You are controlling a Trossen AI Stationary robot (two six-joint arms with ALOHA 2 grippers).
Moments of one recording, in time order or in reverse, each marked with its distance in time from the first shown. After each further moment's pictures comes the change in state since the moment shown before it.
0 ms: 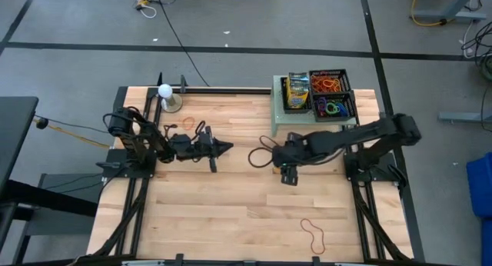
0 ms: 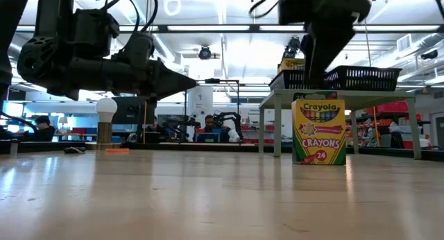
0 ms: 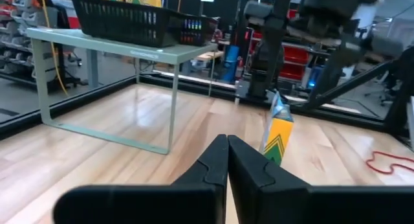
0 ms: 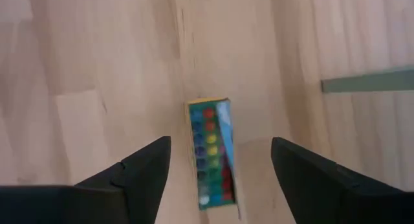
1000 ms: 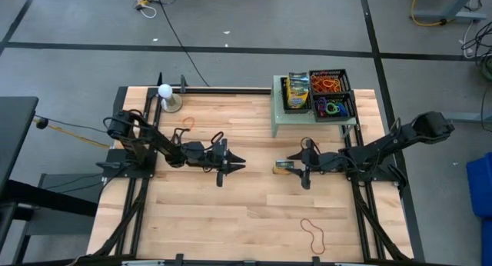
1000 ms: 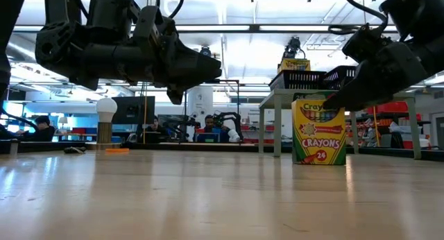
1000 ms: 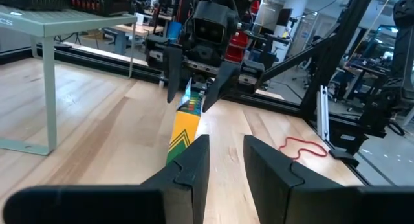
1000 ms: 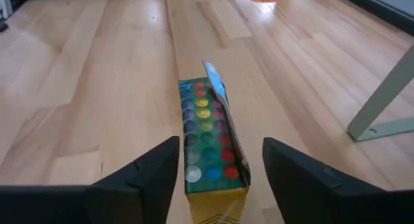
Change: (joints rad) left arm -0.118 0.009 0.193 -0.239 0.145 -0.119; right arm 0.091 -0.430 -1.041 1.417 0.169 -0.046
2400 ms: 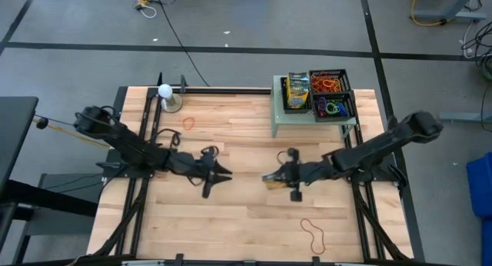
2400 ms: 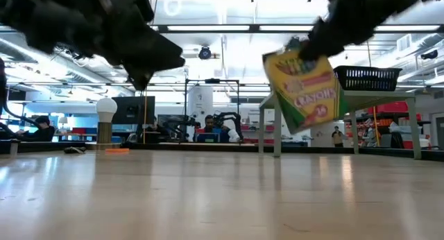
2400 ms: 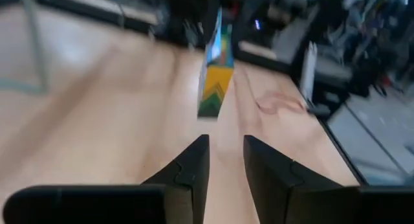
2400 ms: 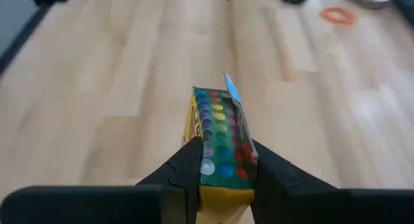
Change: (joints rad) left arm -0.204 -0.355 -0.044 -0.528 -0.176 -0.096; right arm 0.100 0.178 0.526 -0.525 -0.052 -0.092
